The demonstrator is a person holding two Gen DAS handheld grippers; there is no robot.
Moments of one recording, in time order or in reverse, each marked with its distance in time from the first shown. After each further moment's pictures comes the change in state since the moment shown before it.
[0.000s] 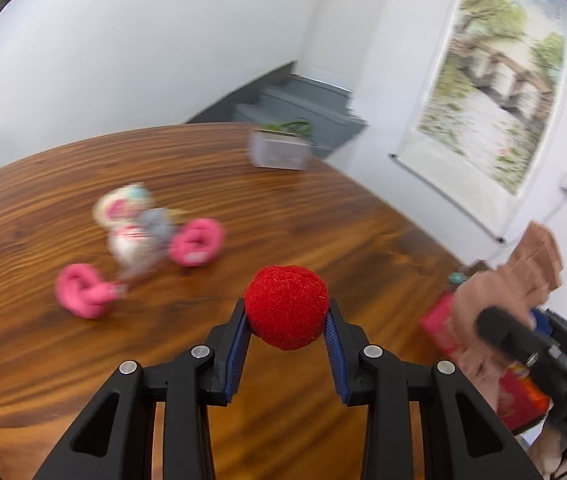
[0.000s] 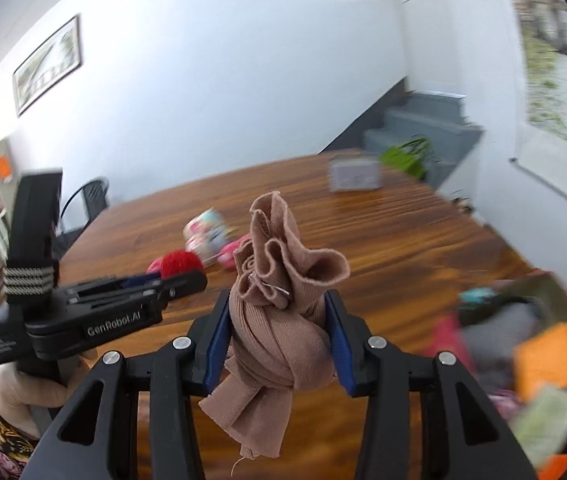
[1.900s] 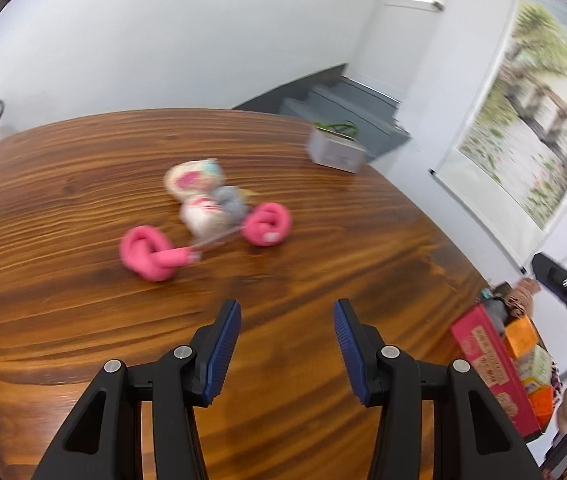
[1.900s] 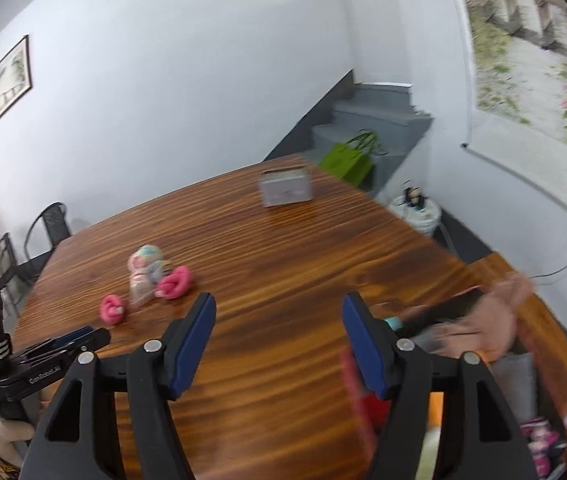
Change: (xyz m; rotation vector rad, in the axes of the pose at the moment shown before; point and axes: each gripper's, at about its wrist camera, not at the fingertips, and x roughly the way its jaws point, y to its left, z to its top) left arm -0.042 0.082 -0.022 -0.197 -0.011 0.180; right arm 0.018 -0.024 0.032 0.089 0.094 -0.056
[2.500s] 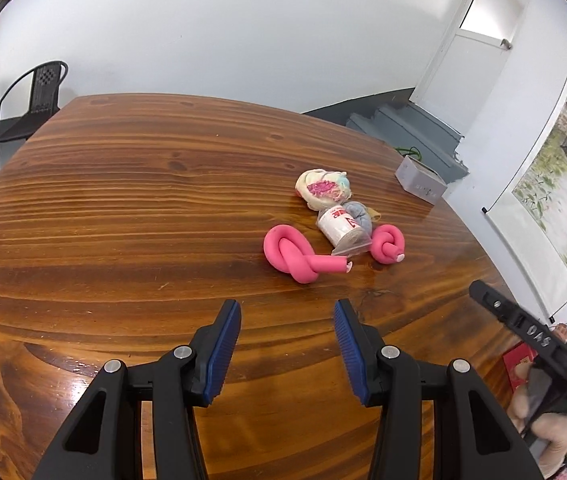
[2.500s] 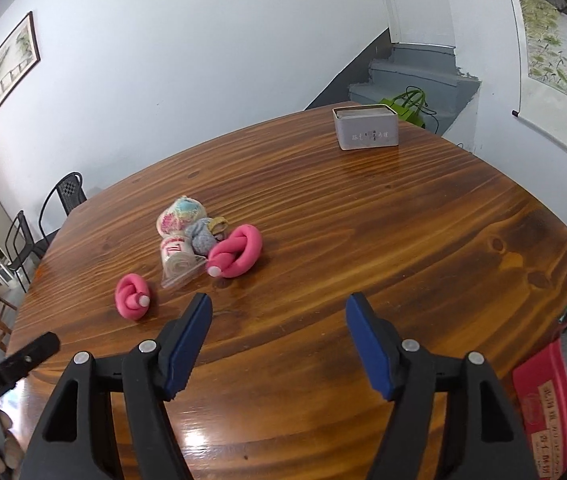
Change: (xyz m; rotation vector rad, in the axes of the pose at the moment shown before) left arm -0.012 0.091 -0.002 -0.155 -0.018 0.109; right arm 0.116 0.076 -0.026 -0.011 0.106 0.033
